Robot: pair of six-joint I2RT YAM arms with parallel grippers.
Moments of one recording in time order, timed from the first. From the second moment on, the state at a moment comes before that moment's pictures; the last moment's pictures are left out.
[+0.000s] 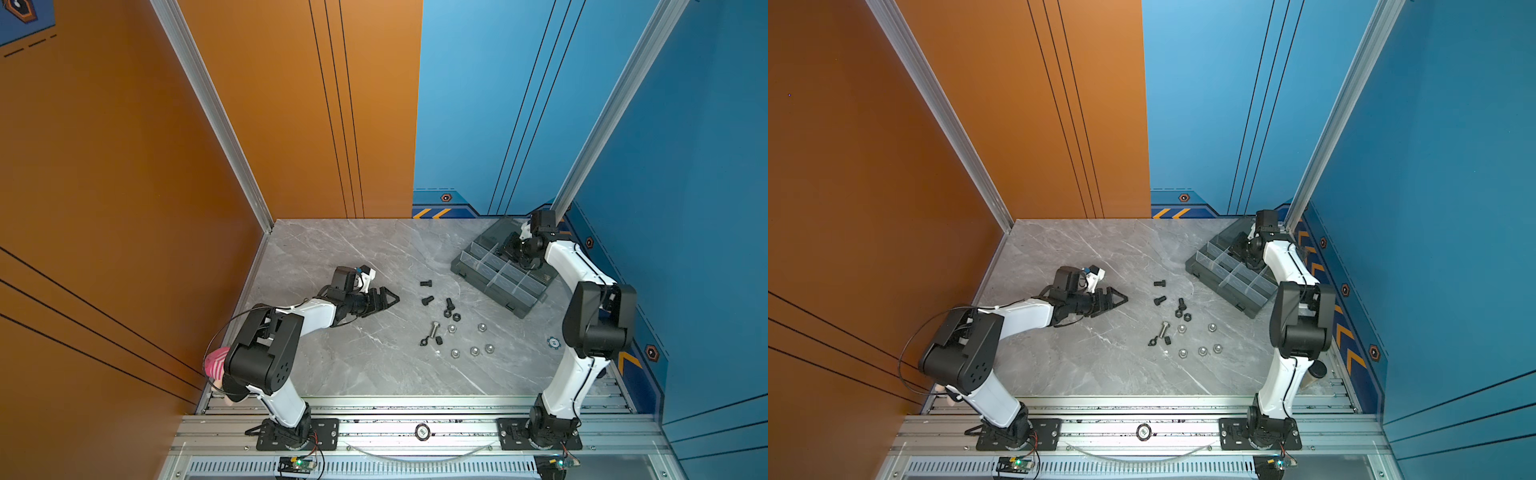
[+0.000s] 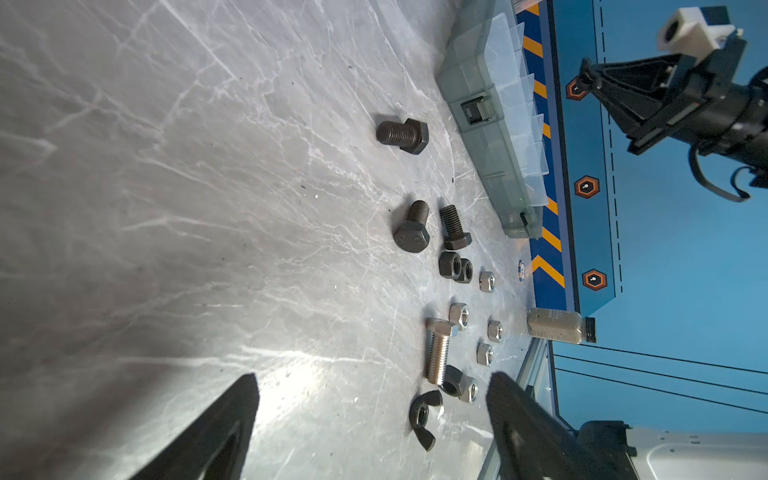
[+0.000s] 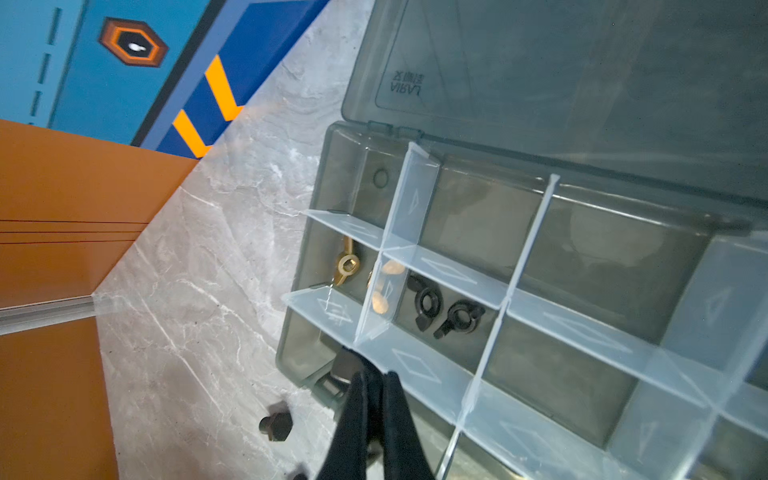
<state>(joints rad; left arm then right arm) -0.31 1.68 0.79 0.13 0.67 -0.62 -0.10 1.96 1.60 -0.59 -0.31 0.55</state>
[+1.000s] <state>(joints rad) -0.33 1.69 0.82 0.13 0.67 -0.65 -0.09 2.14 1.72 -0.64 -0.30 0.52</state>
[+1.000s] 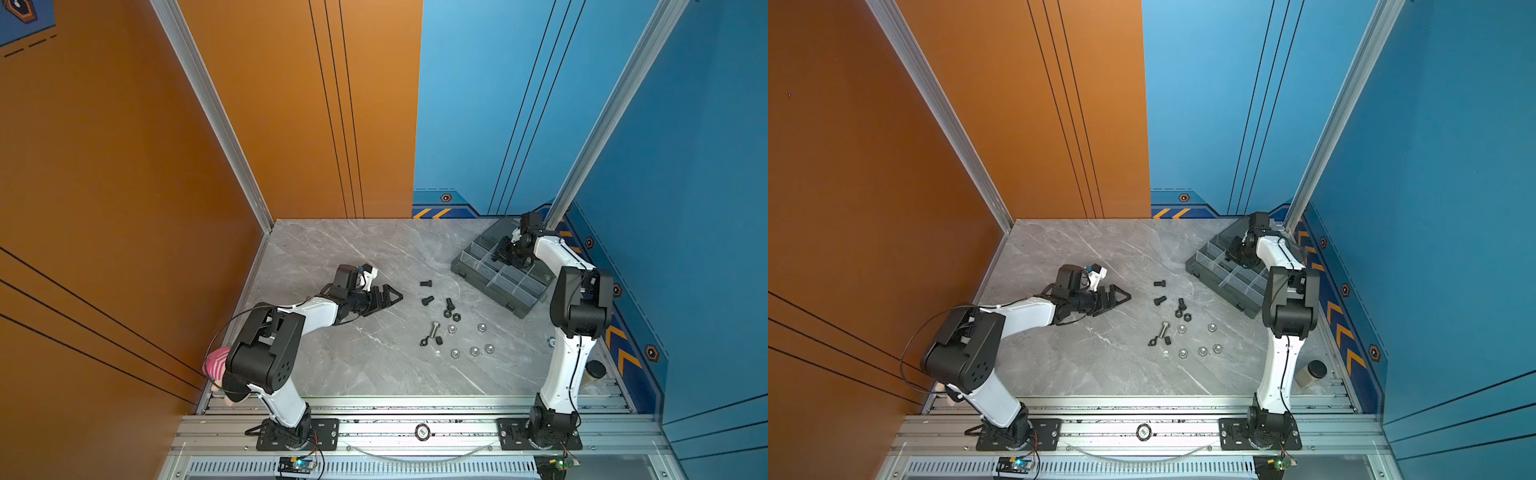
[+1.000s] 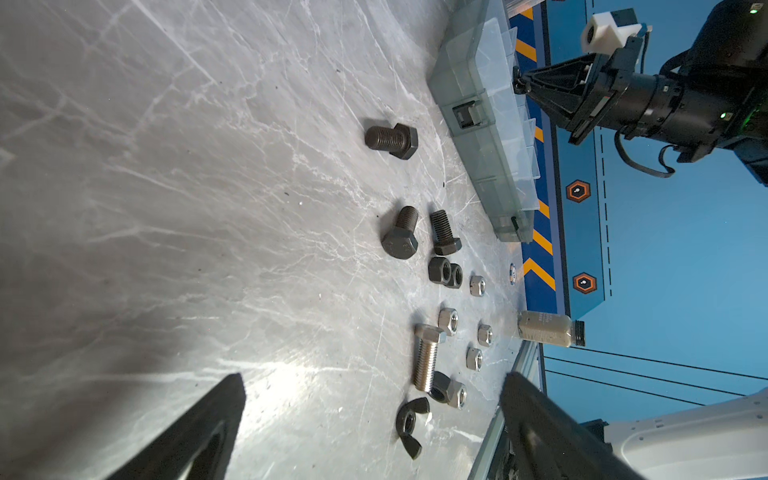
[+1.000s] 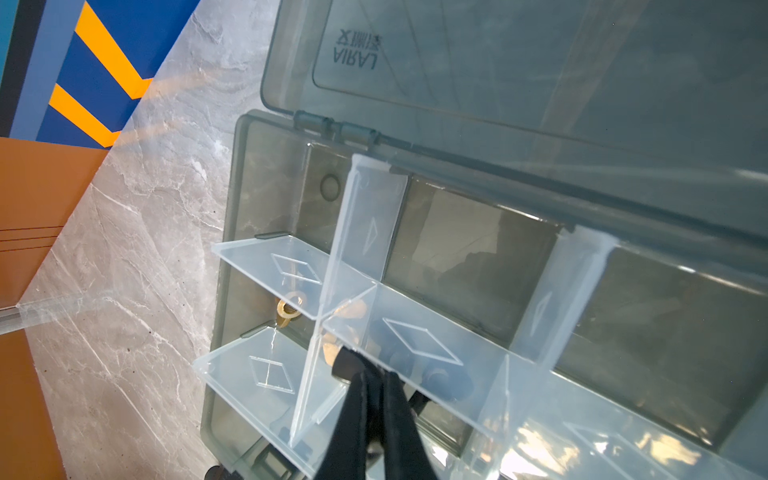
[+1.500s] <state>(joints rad) -0.33 1.69 0.82 0.15 0.67 -0.66 -0.09 2.04 1.69 -0.70 -0.31 0.48</state>
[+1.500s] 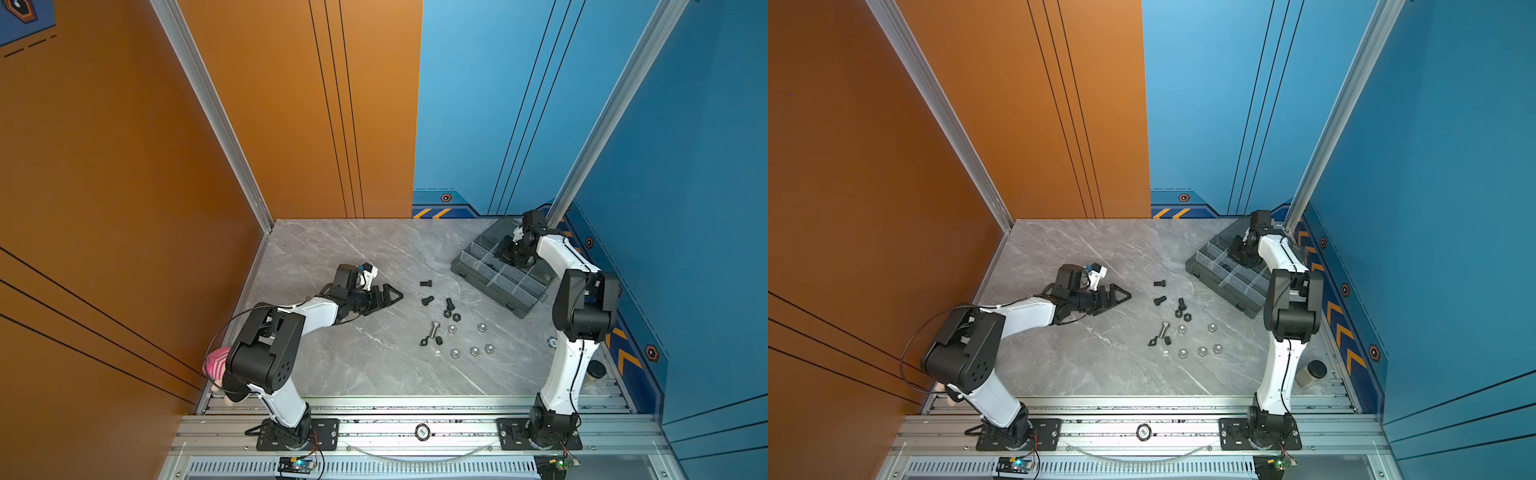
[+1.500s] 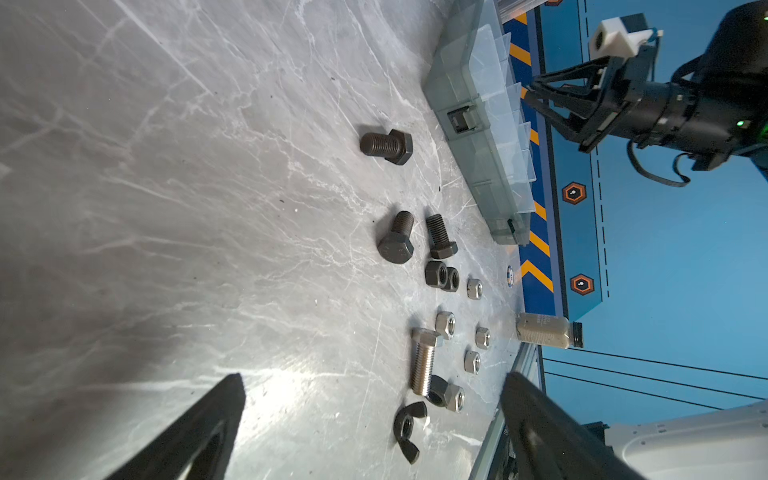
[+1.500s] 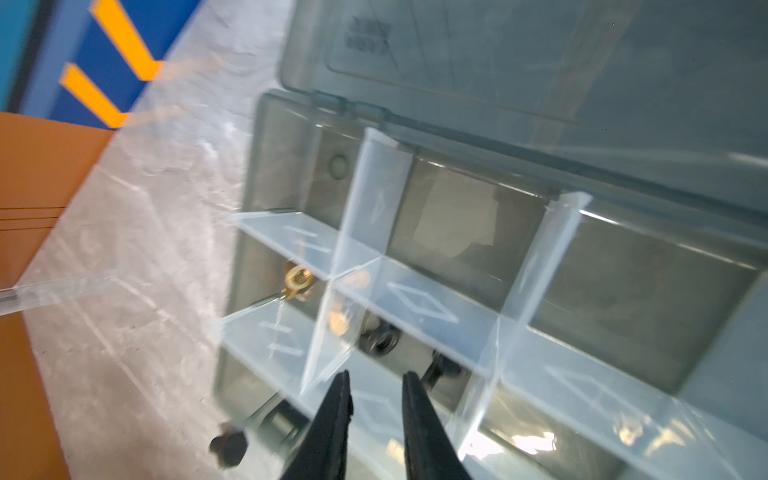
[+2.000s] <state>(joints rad) -0.32 1.69 0.82 0.15 0.71 -0.71 0.34 1.51 1.24 -0.70 -0.26 0.57</state>
